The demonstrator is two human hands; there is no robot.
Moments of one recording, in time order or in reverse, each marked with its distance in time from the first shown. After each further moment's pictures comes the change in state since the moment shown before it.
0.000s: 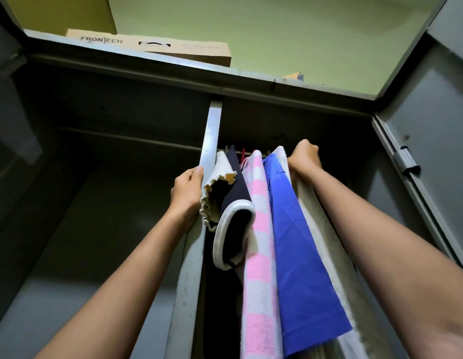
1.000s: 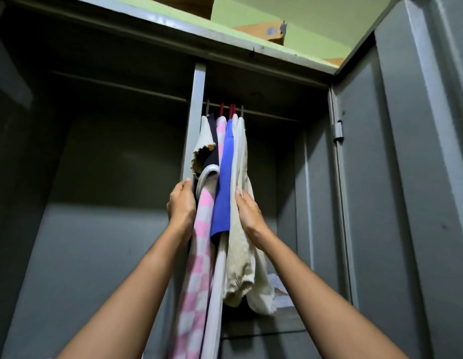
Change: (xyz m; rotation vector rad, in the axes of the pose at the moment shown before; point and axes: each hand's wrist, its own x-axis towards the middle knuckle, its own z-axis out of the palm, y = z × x) left_hand -0.155 0.050 -0.032 -0.013 0.067 -0.520; right_hand -0.249 0.011 -0.048 0.557 -0.569 0.294
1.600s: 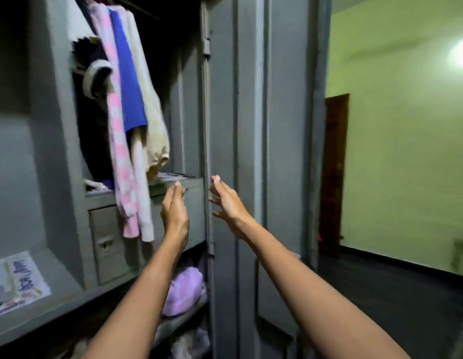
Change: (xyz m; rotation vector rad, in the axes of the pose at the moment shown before) left_hand -0.295 -0.043 -0.030 -0.296 -0.518 -0.457; right_hand -0.330 -0.083 -0.062 -0.060 0.352 0.531
